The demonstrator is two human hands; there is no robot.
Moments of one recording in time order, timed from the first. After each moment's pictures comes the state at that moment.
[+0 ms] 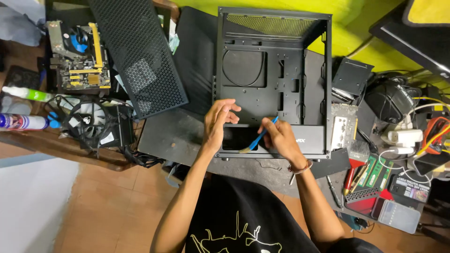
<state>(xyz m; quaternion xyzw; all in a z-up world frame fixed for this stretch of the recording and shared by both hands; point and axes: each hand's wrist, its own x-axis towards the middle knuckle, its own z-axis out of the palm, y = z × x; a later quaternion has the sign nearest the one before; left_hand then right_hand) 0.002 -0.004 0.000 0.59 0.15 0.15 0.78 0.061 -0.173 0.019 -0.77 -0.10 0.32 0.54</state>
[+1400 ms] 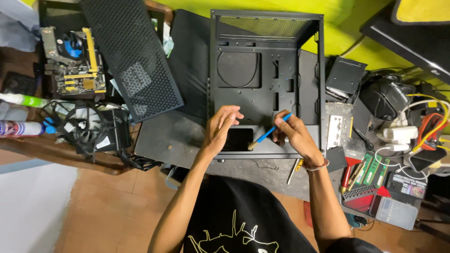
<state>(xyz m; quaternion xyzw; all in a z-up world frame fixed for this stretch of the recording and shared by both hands) -0.001 -0.009 -0.002 0.65 0.10 0.07 0.75 0.083 -0.207 0.030 -0.72 -0.14 0.34 0.59</state>
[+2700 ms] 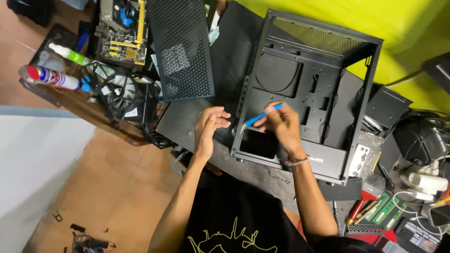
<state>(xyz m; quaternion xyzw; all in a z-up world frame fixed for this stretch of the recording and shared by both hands) -0.052 0.028 -0.004 0.58 0.24 0.23 0.74 0.080 -0.111 0.011 -0.65 -0.14 0.32 0.68</state>
